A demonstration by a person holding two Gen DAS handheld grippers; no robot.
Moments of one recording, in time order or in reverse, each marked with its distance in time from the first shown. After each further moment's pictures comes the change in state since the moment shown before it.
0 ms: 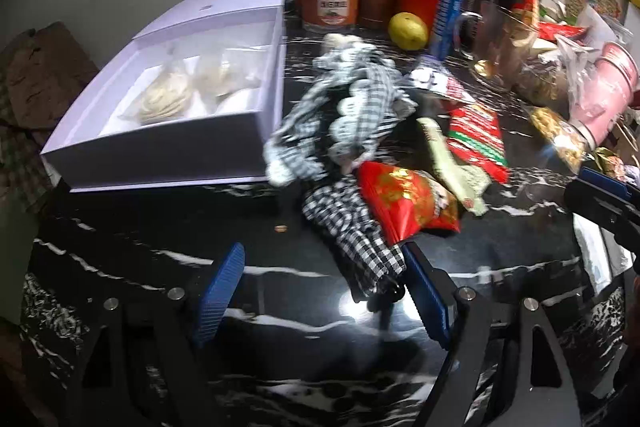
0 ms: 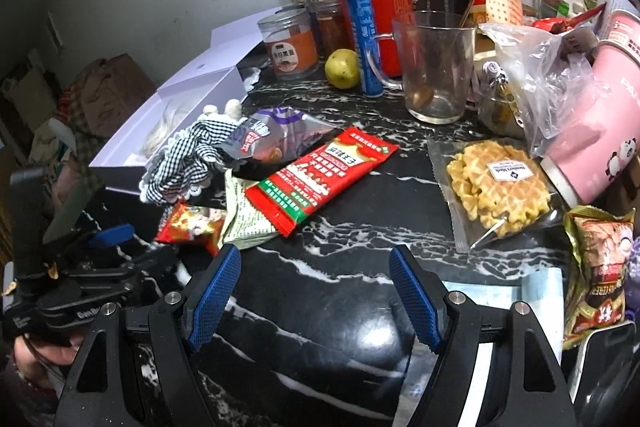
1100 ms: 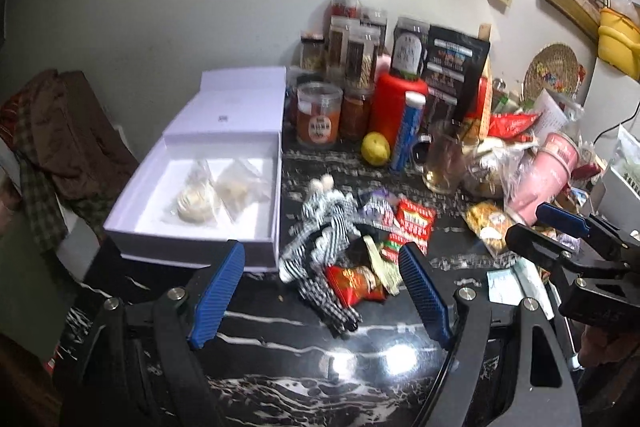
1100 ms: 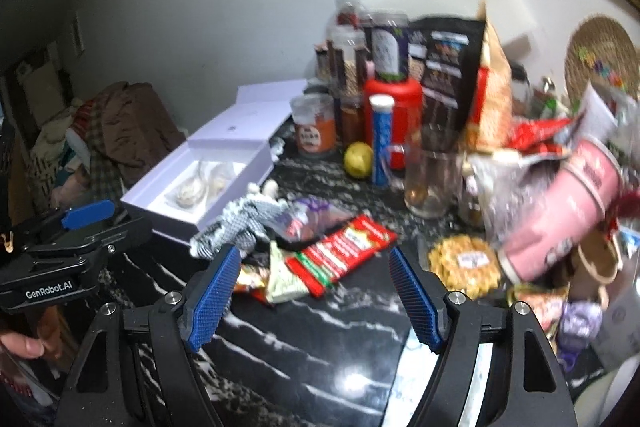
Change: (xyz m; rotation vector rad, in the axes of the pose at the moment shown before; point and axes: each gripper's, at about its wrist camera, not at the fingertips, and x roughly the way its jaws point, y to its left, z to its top) left arm -0.116 -0.007 0.031 -0.026 -0.250 -0.071; right arm -0.082 0.043 0.028 -0.095 -0.183 -0.047
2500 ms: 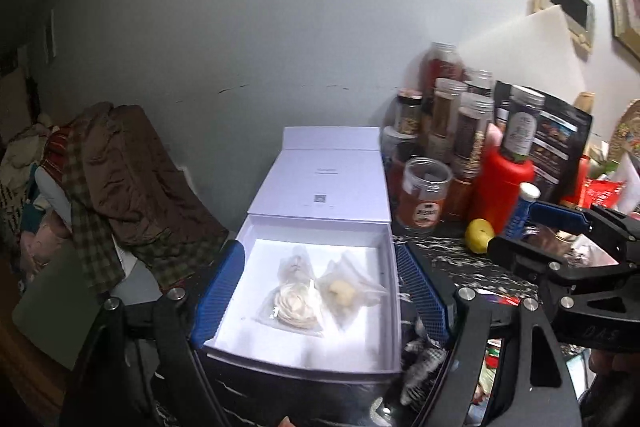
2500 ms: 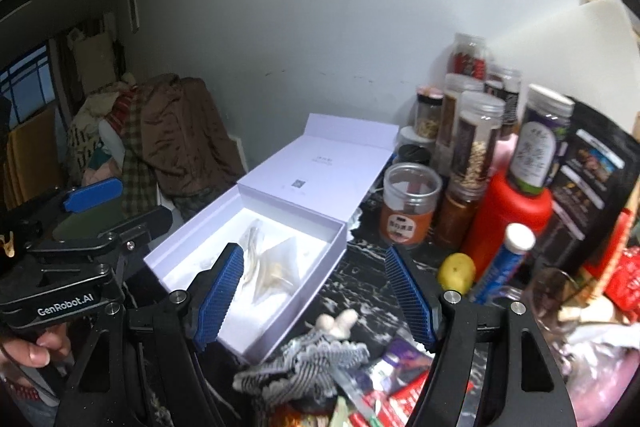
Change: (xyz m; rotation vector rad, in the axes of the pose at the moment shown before) left arm 0.019 0.081 0.099 -0.039 -0.135 0.237; right arm 0.096 0.085 0.129 -0.198 -0.029 0.183
